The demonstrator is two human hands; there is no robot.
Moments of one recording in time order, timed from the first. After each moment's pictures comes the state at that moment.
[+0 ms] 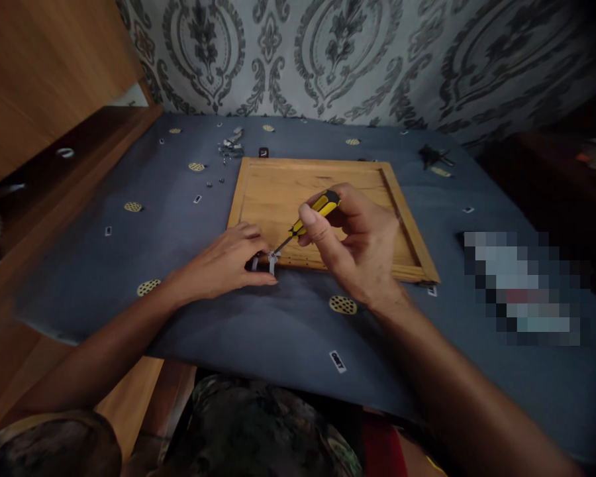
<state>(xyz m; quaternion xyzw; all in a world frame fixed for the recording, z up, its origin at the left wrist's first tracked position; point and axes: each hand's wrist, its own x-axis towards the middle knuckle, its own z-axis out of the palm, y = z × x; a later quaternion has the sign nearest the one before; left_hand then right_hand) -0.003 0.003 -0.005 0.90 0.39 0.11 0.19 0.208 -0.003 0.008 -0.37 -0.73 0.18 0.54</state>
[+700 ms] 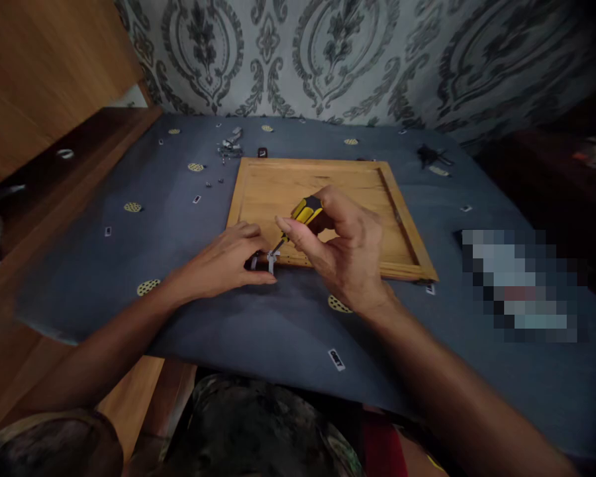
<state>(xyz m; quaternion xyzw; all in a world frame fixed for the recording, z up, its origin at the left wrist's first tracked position) -0.003 0.004 -0.007 0.89 0.38 0.13 0.22 0.202 -0.003 0.006 -0.38 -0.75 0.09 0.53</state>
